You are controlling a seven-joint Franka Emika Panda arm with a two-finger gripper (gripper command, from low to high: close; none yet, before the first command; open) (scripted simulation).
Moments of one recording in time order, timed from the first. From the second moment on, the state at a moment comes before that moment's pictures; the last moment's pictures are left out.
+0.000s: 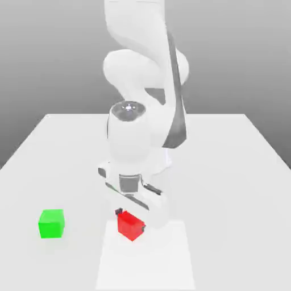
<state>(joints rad) -0.15 0.19 0.03 -2.87 -0.07 3.06 1.47</state>
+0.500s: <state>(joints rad) -0.18 -0.09 0.03 -2.90 0.01 2.81 1.45</state>
